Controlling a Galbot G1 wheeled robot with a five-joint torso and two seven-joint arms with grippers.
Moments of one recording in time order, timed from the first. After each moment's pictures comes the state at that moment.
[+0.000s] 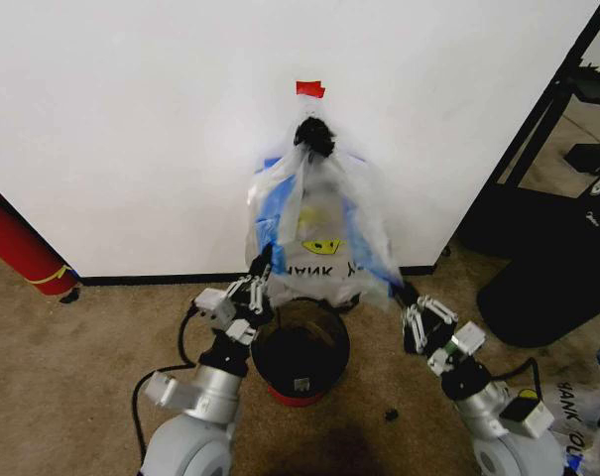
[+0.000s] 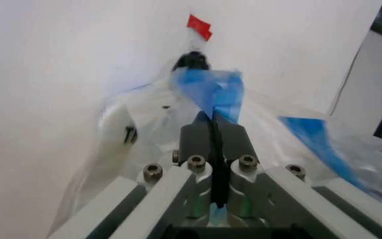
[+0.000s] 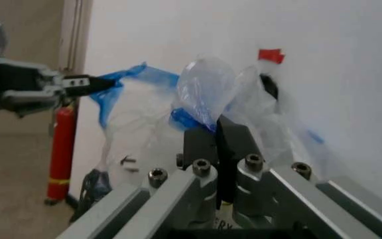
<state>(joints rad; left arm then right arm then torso) 1.51 -1.22 -0.22 -2.31 -0.42 -0.25 -0.08 -1.64 1.06 0.54 2.14 0.39 0.57 -0.43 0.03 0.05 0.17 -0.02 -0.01</state>
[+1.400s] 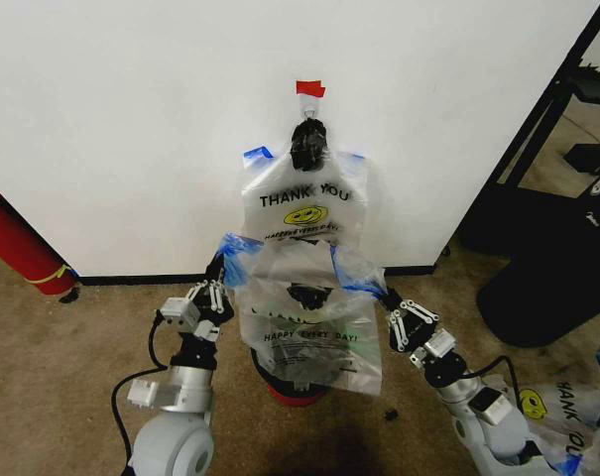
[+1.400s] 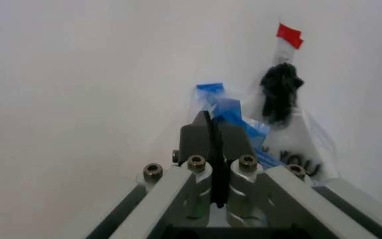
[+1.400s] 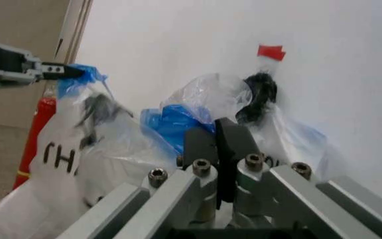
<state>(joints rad) 1.41 -1.24 -0.34 -2.12 -0.41 -0.37 -0.15 -1.37 1.24 0.48 1.83 0.28 0.73 -0.55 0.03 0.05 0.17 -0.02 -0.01</state>
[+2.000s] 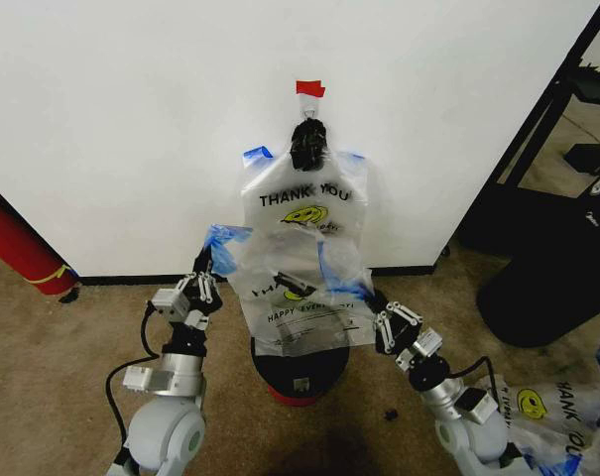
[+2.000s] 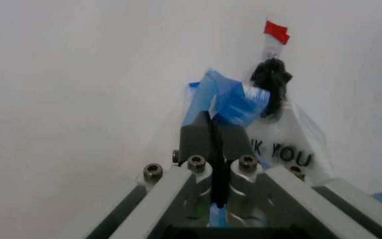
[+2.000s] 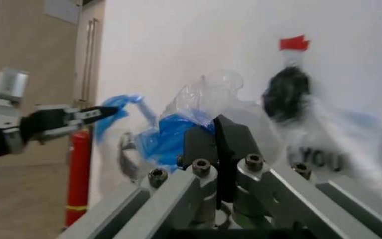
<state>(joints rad) 1.45 -1.20 -0.35 -2.11 -0.40 -0.43 -0.11 -1.46 1.23 0.37 1.92 0.41 0.65 -0.56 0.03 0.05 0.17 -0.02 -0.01</state>
